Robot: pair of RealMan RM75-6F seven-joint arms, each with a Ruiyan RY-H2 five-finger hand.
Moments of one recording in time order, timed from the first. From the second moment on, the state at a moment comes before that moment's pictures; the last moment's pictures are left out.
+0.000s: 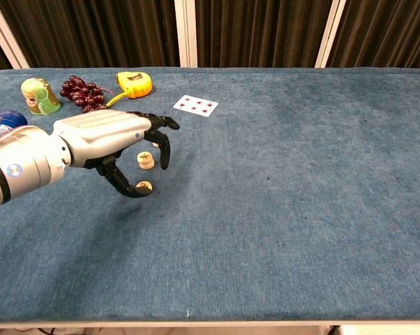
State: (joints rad) left arm -0.75 -1.65 -0.05 -1.55 1.12 1.00 0.51; right arm 0.07 -1.09 0.07 -1.60 -1.53 1.53 -0.01
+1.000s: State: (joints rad) left arm -0.72 -1.70 -0.03 -1.45 1.16 1.00 0.53; right arm 0.07 -1.09 0.07 -1.61 -1.53 1.53 -0.03
